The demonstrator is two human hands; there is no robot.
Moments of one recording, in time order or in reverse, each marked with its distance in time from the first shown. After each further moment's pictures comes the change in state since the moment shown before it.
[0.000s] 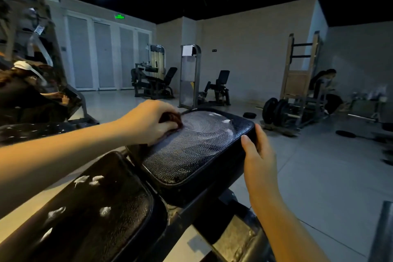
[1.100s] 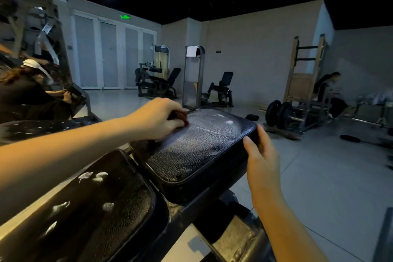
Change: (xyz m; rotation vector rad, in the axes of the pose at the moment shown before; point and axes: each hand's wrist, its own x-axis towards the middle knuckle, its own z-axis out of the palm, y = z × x) left_hand 0.011 0.005 0.002 0.052 -0.023 -0.025; right_hand 0.000 -0.001 -0.002 0.022 -0.011 0.003
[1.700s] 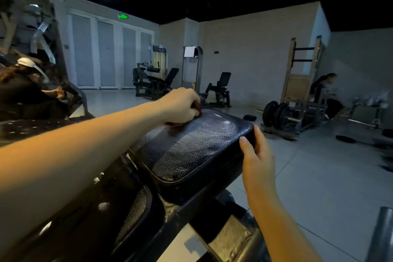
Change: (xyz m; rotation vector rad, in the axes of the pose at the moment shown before) left_hand 0.060 0.025 0.010 0.063 -0.072 -0.045; right_hand 0.001 0.003 0.002 -0.033 0.011 -0.024
